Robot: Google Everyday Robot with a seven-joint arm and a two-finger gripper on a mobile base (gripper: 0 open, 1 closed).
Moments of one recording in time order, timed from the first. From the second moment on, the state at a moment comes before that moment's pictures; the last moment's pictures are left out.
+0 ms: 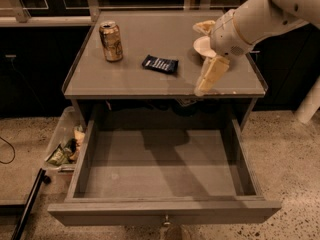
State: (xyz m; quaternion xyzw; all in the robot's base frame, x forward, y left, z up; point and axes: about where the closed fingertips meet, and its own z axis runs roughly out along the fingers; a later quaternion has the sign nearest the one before) arm 0.613 -0.114 0.926 -0.67 0.65 0.06 0.36
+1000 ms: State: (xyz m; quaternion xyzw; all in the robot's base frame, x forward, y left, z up) arm 0.686 -0.044 0.907 -0.62 0.62 0.17 0.46
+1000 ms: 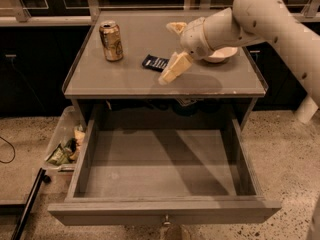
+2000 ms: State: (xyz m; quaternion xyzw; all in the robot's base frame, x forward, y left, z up) arm 0.726 -0.043 0.875 -0.55 0.69 0.22 0.42
